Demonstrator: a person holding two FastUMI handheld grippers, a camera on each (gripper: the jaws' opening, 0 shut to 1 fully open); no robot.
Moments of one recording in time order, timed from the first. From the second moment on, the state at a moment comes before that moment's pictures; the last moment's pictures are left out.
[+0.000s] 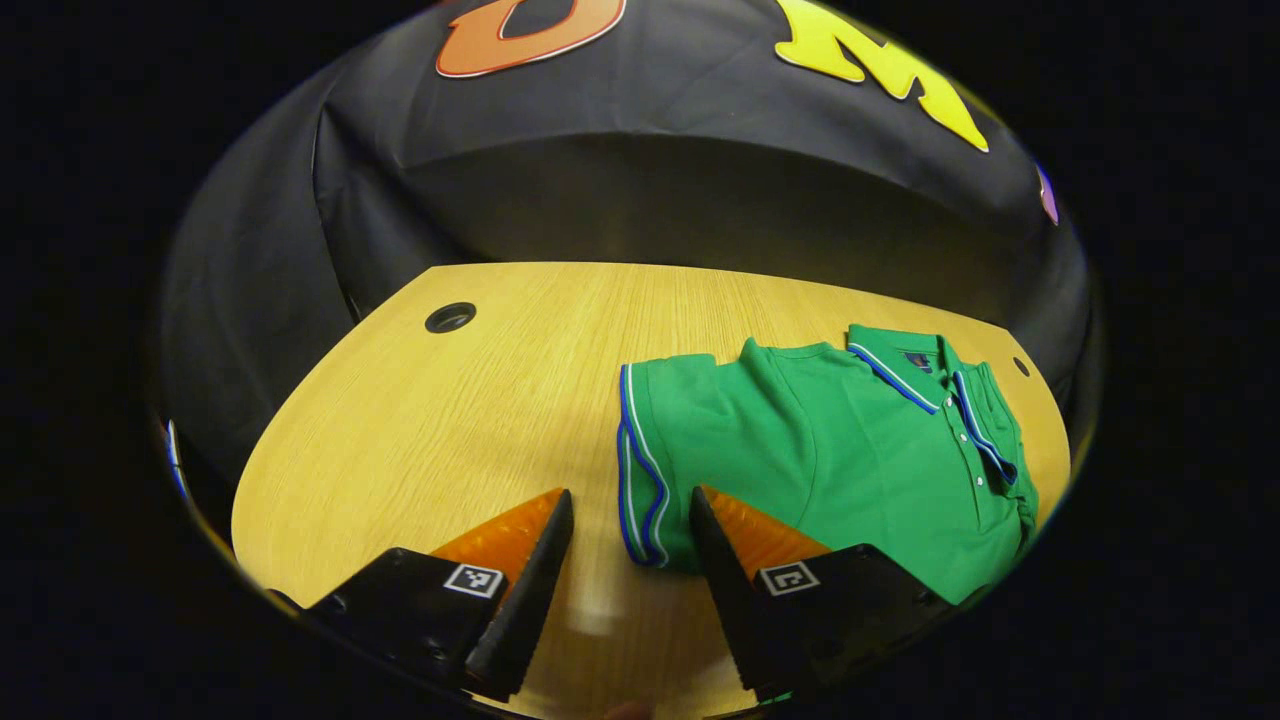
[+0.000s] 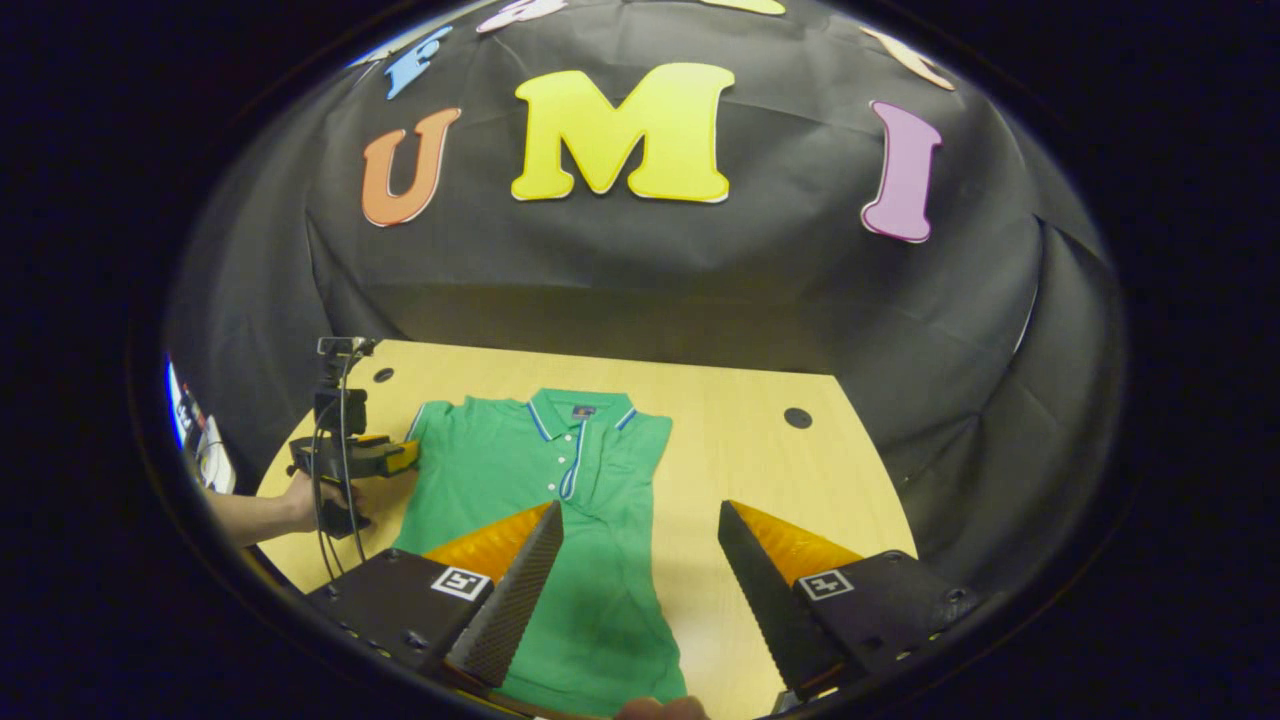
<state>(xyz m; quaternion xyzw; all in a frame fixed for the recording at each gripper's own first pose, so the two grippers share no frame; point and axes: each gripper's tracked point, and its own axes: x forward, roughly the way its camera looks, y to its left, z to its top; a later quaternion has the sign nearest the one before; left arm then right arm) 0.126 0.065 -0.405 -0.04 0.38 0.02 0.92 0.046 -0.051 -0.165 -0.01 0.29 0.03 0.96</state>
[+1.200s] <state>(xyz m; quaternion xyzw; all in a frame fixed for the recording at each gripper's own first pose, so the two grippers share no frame) 0.163 -0.035 -0.308 -0.02 0.30 -0.06 0.95 0.023 -0.096 -0.156 0.01 0.25 0.00 0.97</state>
